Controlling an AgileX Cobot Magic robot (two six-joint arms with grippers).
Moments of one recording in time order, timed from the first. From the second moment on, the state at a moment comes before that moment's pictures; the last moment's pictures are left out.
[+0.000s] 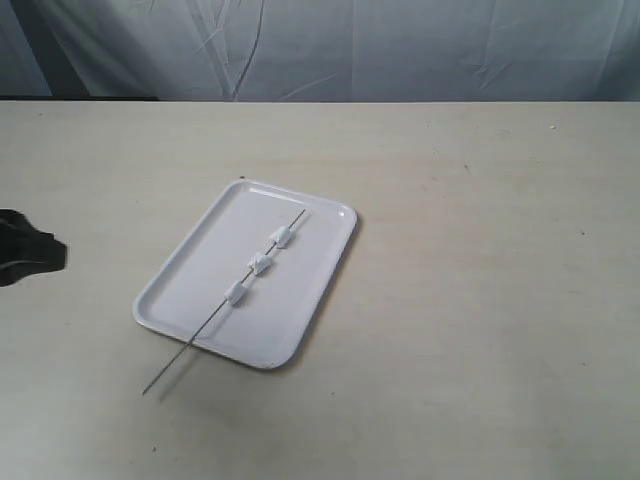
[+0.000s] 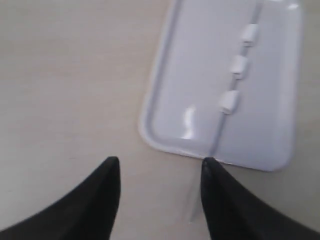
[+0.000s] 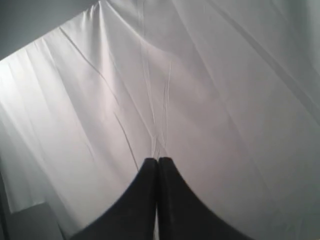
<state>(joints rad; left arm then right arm) 0.02 1.09 -0.61 -0.61 0.67 0.53 -0.02 0.01 0.00 -0.32 -0.40 0.84</state>
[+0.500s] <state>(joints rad) -0.06 1.33 -0.61 -0.97 0.74 0.91 -0.02 0.01 0.00 -0.99 -0.51 1.43</state>
